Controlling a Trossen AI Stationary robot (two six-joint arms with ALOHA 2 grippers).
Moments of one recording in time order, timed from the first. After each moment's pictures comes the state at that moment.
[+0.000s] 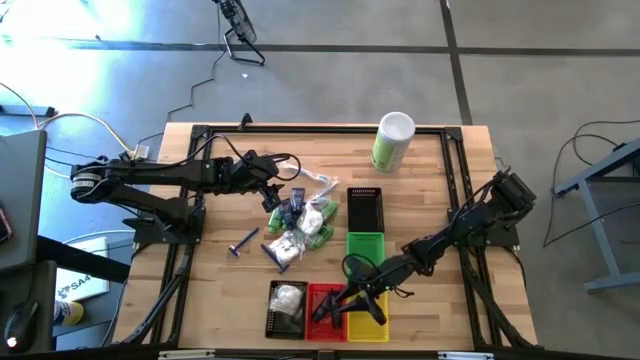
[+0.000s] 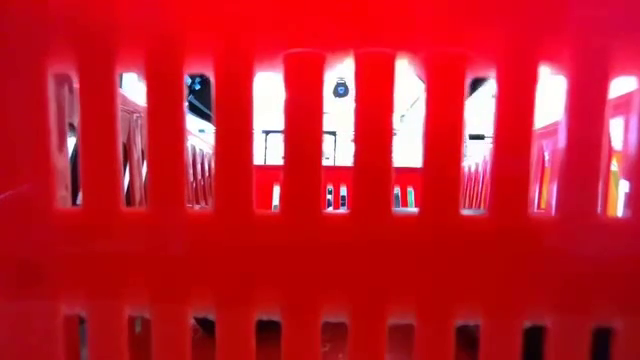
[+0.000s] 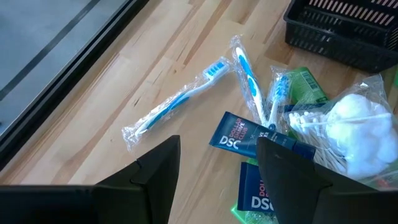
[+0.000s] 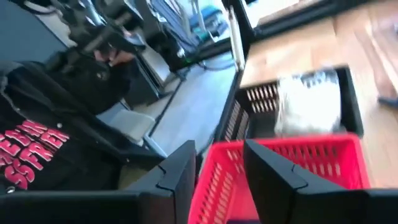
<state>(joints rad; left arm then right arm) 0.16 1.14 0.83 -0.44 -0.32 -0.21 0.53 1.72 0.80 0.72 0.00 0.55</state>
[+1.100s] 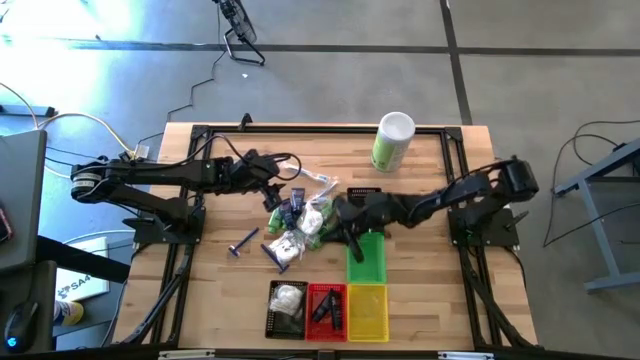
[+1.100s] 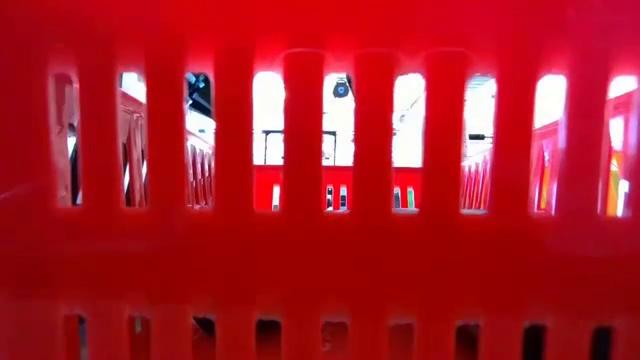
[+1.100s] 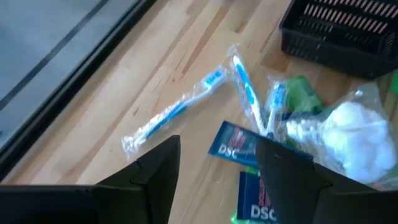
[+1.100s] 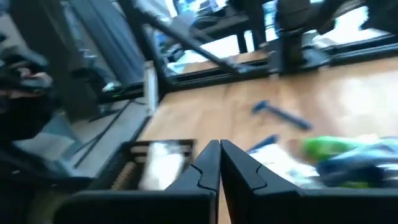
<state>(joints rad) 0.16 1.14 0.83 -0.40 -0.32 -0.18 0.08 1.60 0.80 0.61 -0.25 0.26</state>
